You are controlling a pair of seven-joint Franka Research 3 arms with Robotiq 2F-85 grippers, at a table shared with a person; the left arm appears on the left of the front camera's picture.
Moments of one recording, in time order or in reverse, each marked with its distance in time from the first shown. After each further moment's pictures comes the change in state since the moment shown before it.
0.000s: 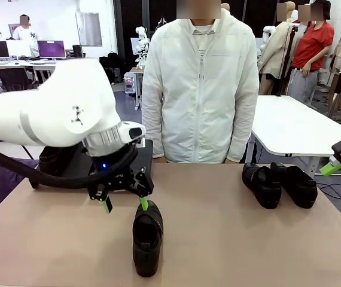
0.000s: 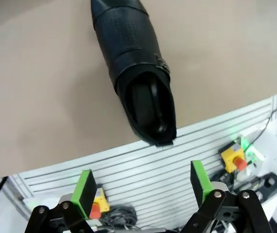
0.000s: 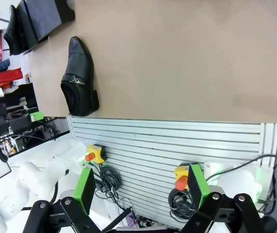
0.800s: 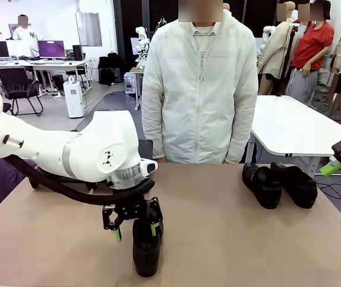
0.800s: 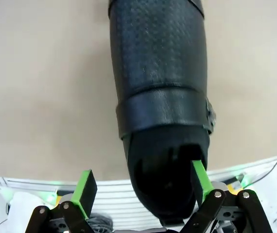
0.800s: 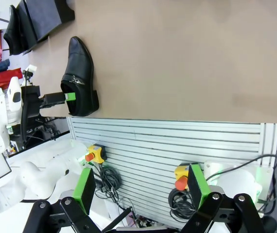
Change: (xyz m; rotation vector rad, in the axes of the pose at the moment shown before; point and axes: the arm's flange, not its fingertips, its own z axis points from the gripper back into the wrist) left arm 0.032 -0.002 -0.107 0.083 0.071 0.231; right arm 0.000 0.000 0.000 0.000 0.000 0.000
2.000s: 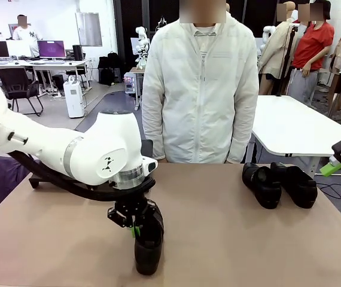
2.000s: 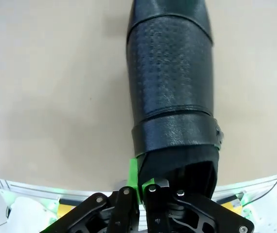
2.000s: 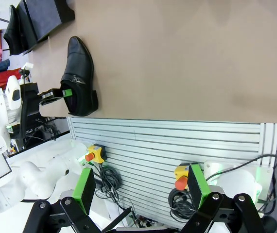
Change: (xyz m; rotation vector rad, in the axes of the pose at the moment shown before) left arm 0.001 -0.003 0.009 0.033 -0.094 0.035; right arm 0.000 0.000 0.000 0.000 0.000 0.000
